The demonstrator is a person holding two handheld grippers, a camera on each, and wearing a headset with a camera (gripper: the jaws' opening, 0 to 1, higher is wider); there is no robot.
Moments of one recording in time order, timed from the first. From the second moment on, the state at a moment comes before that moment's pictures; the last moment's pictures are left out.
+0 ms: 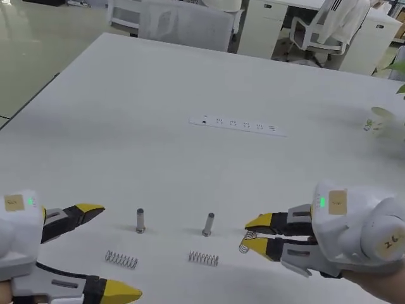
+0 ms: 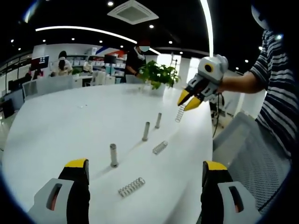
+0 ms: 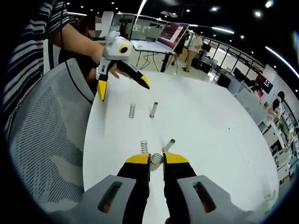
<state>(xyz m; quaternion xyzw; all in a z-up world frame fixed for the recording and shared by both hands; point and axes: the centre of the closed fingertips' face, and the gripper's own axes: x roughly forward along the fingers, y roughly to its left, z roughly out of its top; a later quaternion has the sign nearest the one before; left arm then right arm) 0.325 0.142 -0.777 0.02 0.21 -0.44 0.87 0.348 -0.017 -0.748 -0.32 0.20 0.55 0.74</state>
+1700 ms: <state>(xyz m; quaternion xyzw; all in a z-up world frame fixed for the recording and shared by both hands) 0.329 0.165 -0.776 0.00 0.20 -0.40 0.89 0.425 -0.052 -0.784 -0.29 0.28 0.48 0.78</state>
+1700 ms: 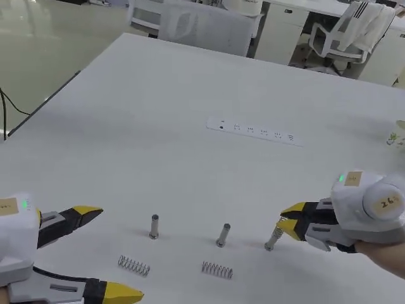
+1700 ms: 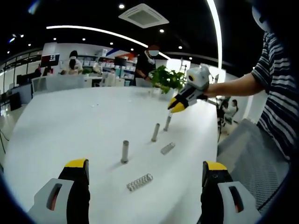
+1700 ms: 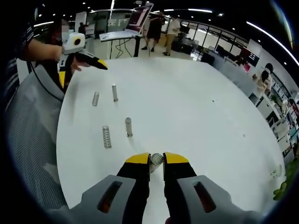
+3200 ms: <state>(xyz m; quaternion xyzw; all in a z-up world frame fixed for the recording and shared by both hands) 0.328 0.161 -0.763 0.00 0.19 -0.40 0.90 0.397 -0.050 -0.766 -0.17 0.27 0.46 0.83</state>
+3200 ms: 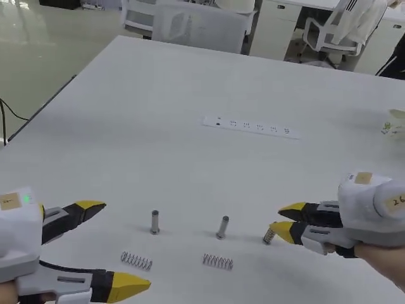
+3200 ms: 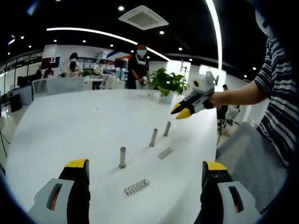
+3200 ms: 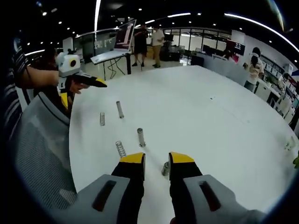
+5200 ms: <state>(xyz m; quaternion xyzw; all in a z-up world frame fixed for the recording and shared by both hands) 0.315 0.153 -0.765 0.01 0.21 -0.41 0.88 0.354 0.024 -0.849 -0.27 0.32 0.56 0.72</state>
